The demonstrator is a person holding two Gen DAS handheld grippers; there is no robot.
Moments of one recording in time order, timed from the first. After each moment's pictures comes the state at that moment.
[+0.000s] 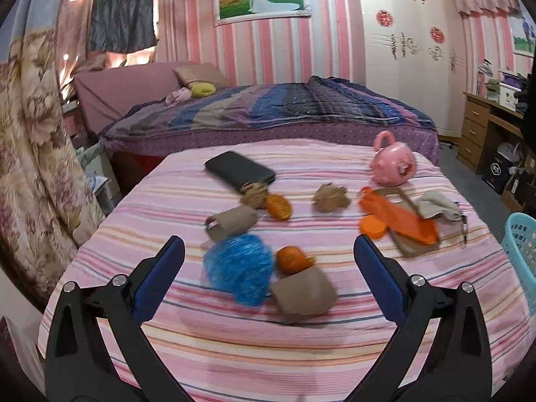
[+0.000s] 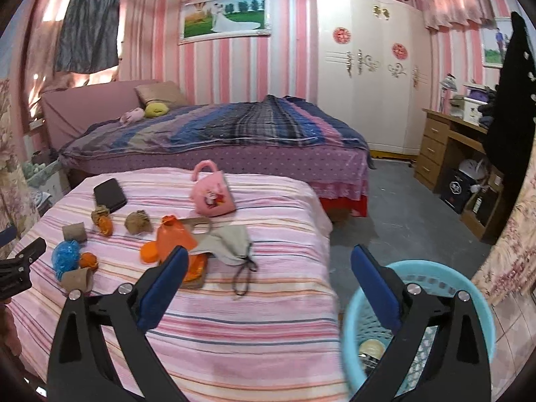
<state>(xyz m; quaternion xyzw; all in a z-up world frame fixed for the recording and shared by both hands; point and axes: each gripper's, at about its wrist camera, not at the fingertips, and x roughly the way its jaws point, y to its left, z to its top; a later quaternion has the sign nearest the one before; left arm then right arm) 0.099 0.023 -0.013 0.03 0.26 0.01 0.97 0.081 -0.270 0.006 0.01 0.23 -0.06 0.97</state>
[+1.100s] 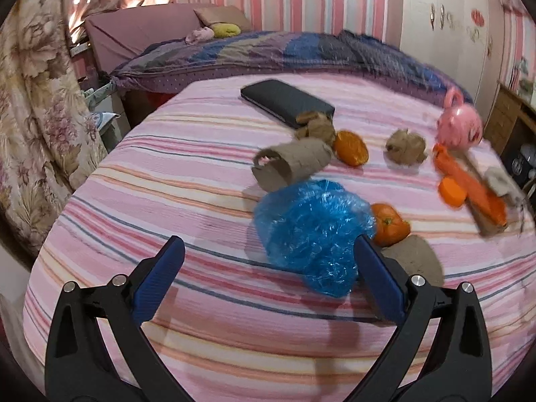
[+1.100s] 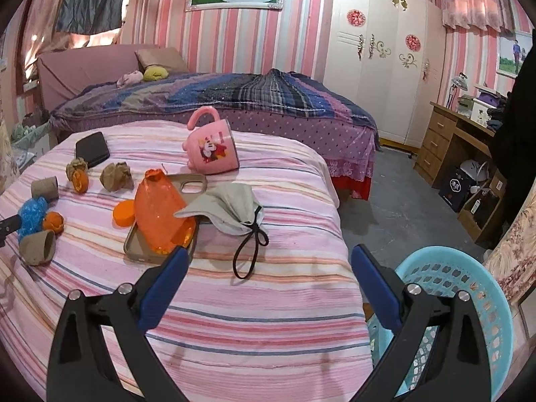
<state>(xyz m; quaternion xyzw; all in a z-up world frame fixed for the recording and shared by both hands) 0.162 0.078 -0.074 0.00 0.37 0.06 0.93 0.127 -0.255 -0.046 -0.03 0.29 -0.07 0.95</state>
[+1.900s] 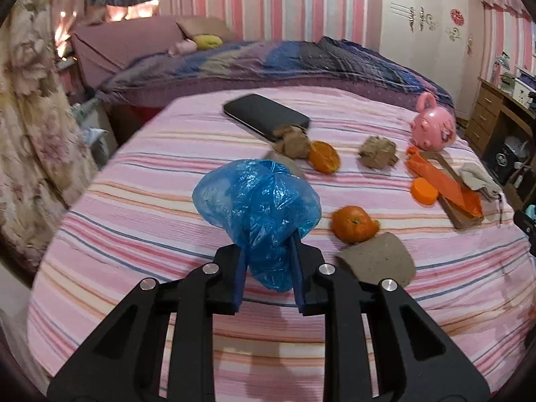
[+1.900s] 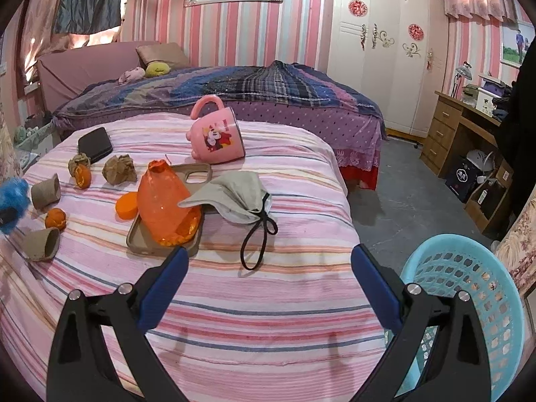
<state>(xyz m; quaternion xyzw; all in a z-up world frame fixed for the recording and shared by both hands) 0.142 0.074 -0.052 0.01 0.35 0.02 0.94 0.131 -0.254 -0.058 -0.01 0.31 -0.06 0.95</state>
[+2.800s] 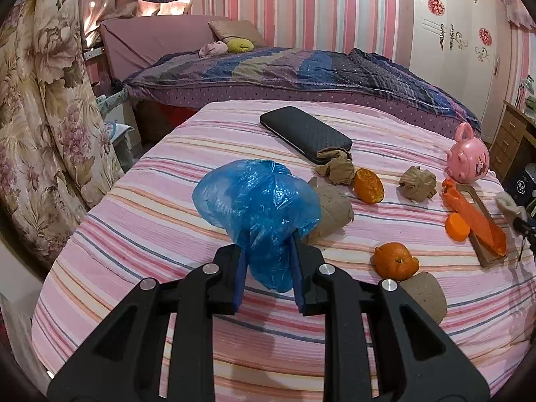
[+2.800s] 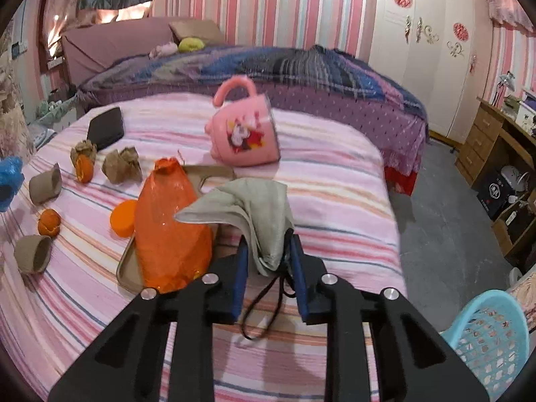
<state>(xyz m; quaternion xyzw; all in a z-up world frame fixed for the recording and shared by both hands) 0.164 0.101 -0.047 -0.02 0.33 0.07 0.94 0.198 -0.251 -0.063 -0.04 0.34 0.01 0.94</state>
